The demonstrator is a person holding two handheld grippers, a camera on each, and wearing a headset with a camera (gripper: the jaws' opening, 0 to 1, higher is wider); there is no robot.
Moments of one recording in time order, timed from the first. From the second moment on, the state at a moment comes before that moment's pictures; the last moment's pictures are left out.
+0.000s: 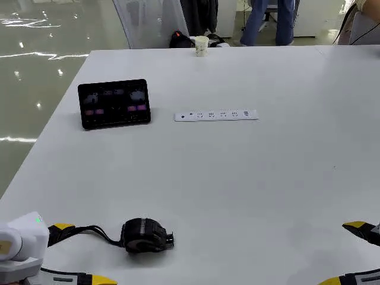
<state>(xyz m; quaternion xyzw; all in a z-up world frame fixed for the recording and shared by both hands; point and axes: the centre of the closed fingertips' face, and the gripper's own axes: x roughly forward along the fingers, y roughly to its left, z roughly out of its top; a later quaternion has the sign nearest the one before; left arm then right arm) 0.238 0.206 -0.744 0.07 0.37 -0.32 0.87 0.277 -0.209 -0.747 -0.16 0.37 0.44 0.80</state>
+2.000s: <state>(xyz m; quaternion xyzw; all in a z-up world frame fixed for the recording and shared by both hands) 0.291 0.119 -0.757 0.31 0.36 -0.50 0.72 0.295 -0.056 -0.758 -0.20 0.30 0.59 0.72</state>
